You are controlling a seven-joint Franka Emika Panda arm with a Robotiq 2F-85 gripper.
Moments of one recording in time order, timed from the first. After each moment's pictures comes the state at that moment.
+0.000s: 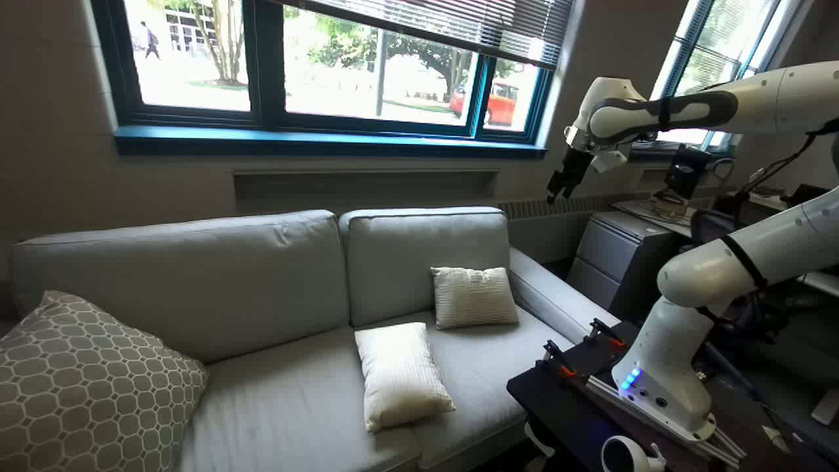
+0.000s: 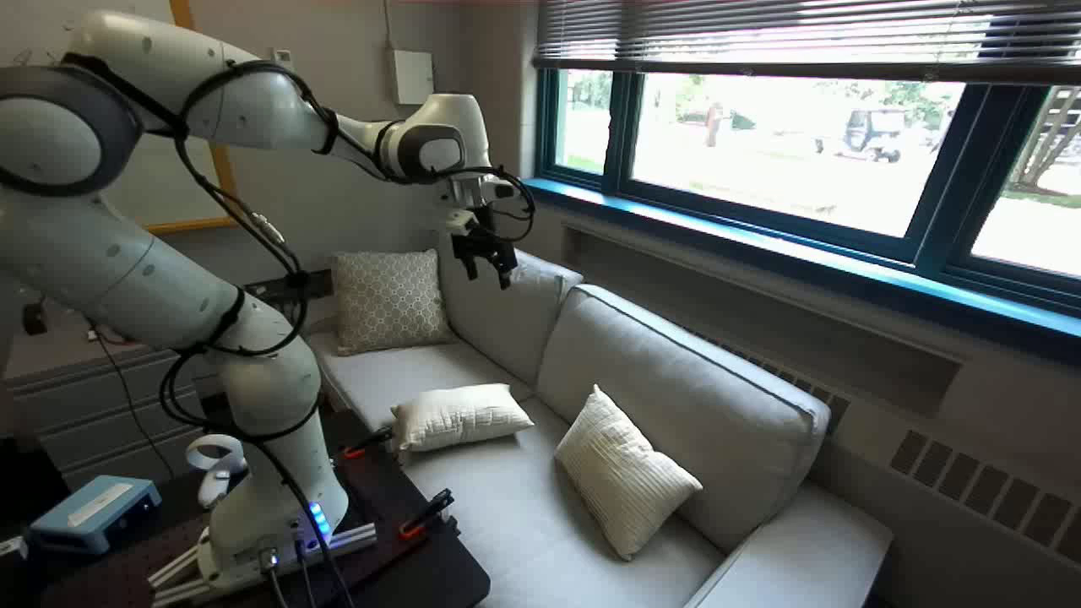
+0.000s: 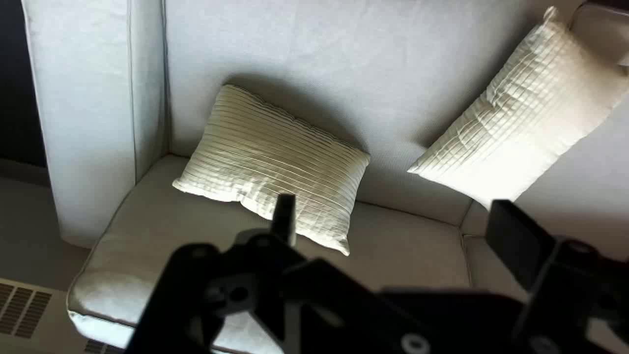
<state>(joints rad) 0.00 -0.64 0.00 -2.51 -0.08 2.04 -0.12</state>
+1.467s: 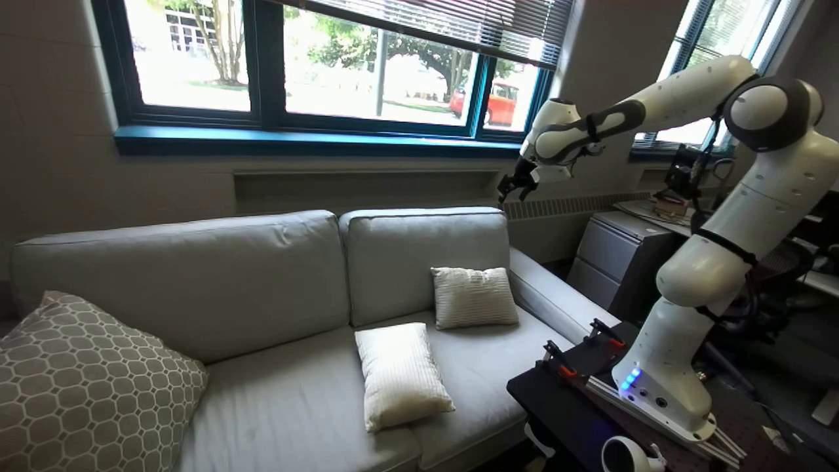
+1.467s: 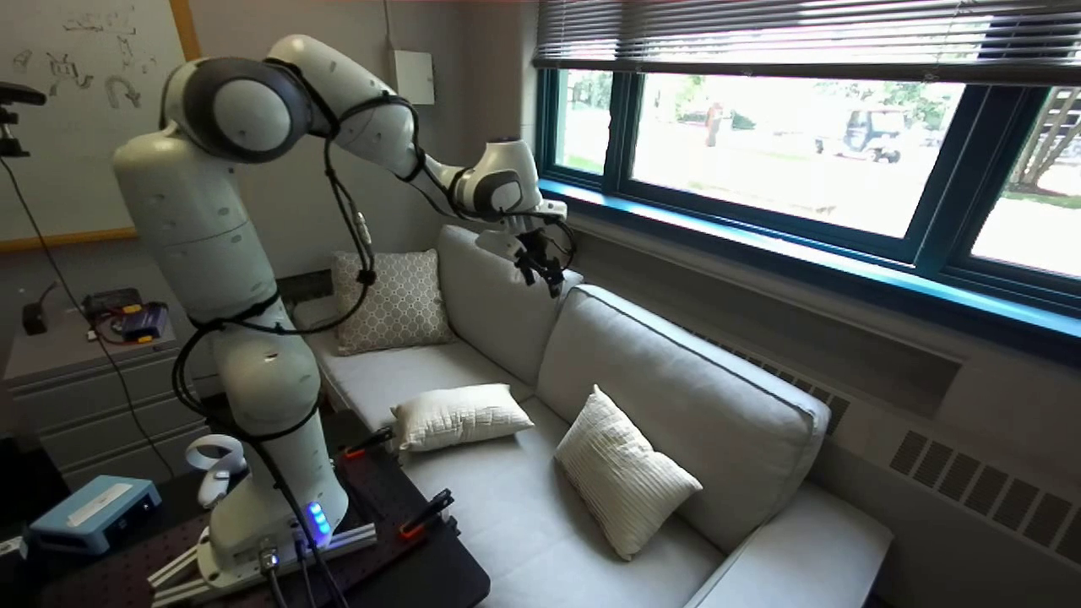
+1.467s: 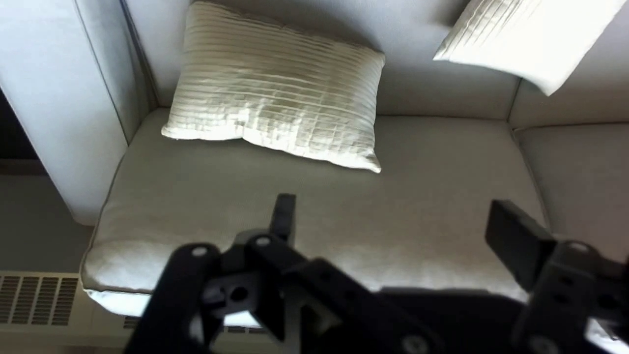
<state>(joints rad) -0.02 -0.15 0.04 -2.28 -0.11 2.44 0.15</state>
